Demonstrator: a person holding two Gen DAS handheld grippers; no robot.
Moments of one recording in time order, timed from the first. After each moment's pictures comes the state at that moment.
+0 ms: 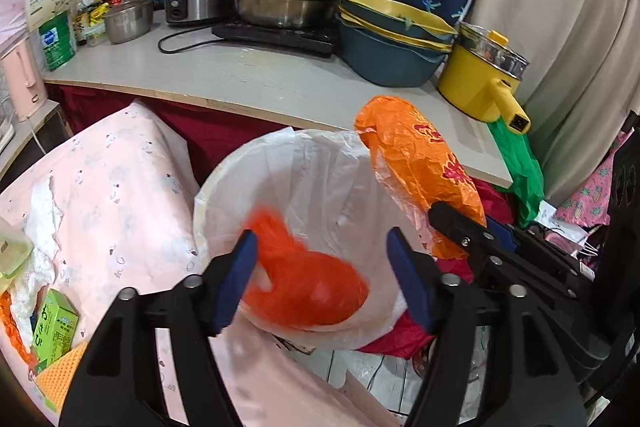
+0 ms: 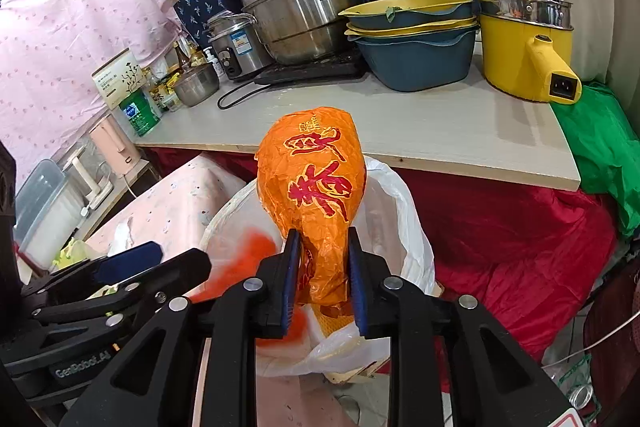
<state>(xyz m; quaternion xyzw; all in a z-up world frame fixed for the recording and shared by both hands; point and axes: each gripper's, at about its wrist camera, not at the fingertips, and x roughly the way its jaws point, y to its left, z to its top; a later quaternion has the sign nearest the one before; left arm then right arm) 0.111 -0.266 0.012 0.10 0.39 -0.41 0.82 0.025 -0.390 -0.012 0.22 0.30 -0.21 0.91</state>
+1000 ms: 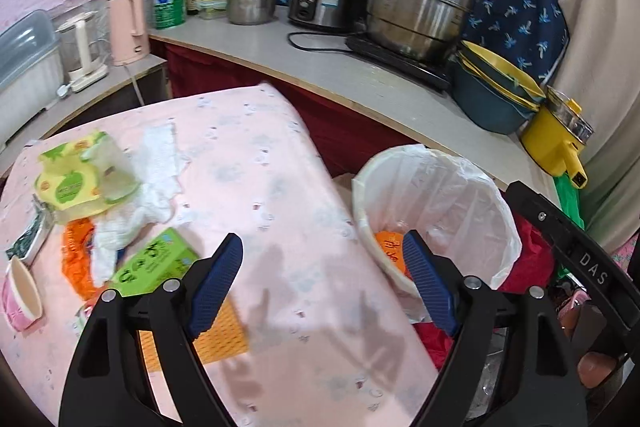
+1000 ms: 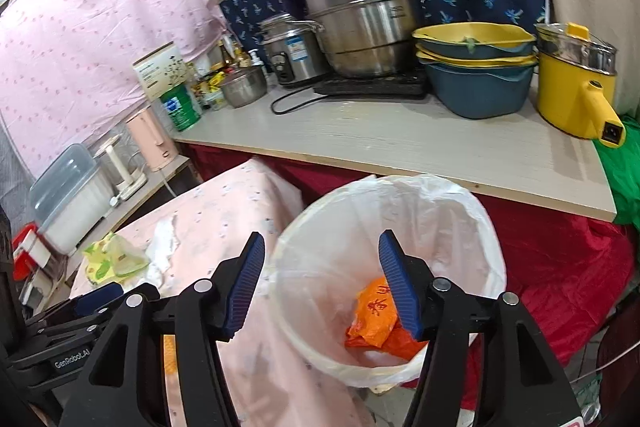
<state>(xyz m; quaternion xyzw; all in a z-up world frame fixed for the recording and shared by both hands) 0.141 -0.128 0.026 0.03 0.39 -0.27 0.88 0.056 -0.326 0.019 0.19 0.28 -0.15 0.93</state>
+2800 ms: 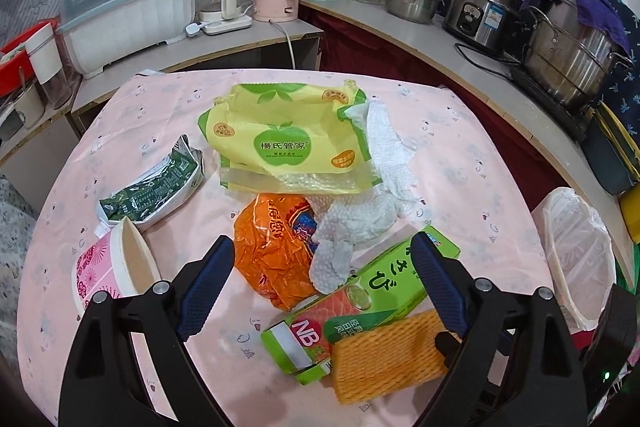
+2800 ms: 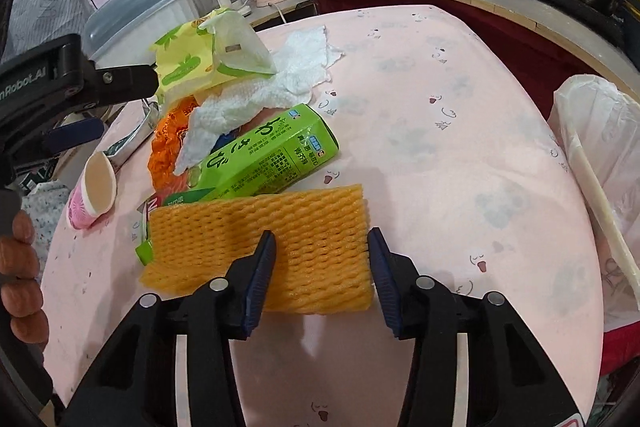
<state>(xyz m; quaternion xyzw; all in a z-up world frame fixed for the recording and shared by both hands) 0.215 0.049 -0.015 -0.02 0.43 -0.09 0.90 0.148 -0.116 -0.098 0.09 0.46 0.04 0.89</state>
